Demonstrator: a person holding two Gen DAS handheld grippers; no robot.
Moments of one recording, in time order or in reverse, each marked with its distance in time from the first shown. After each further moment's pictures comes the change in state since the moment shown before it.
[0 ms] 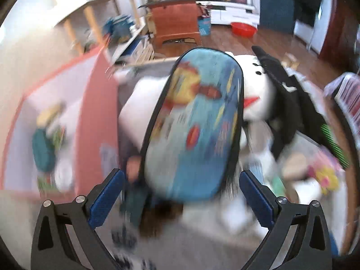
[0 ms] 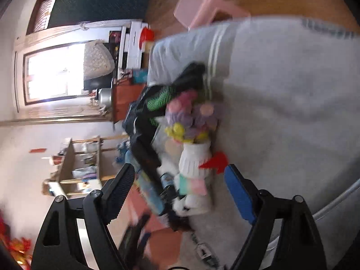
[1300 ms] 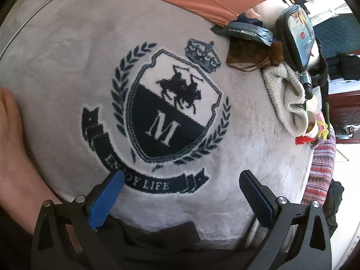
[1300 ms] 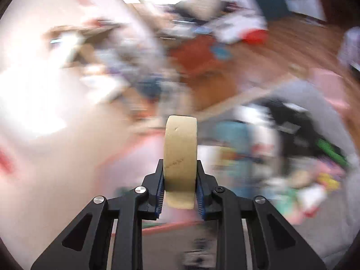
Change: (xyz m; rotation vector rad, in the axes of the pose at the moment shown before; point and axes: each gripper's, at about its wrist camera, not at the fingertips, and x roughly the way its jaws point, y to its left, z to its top) left arm 0.004 0.136 -0.232 -0.583 0.462 -0.390; right arm 0.113 0.321 -0.253 -1.069 0.192 -0.038
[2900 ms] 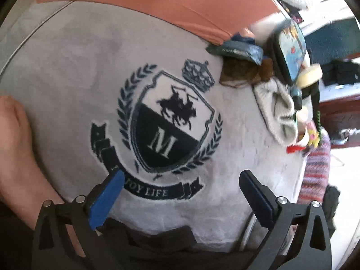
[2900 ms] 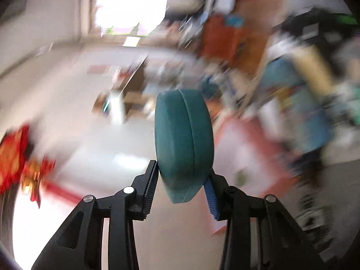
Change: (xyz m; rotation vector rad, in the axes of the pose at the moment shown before) left arm -0.036 0.002 -0.011 -0.024 -0.075 -0.042; right arm 0.022 -0.041 -0.037 0.533 0.005 0.508
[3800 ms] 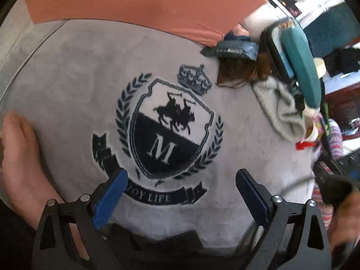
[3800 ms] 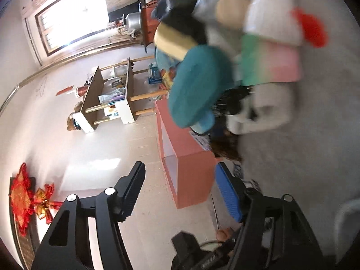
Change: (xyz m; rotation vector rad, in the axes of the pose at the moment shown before) left arm -0.007 -0.016 0.003 0.077 -0.046 0.084; right arm -0.117 -0.247 0.000 0.359 -0.013 -0.087
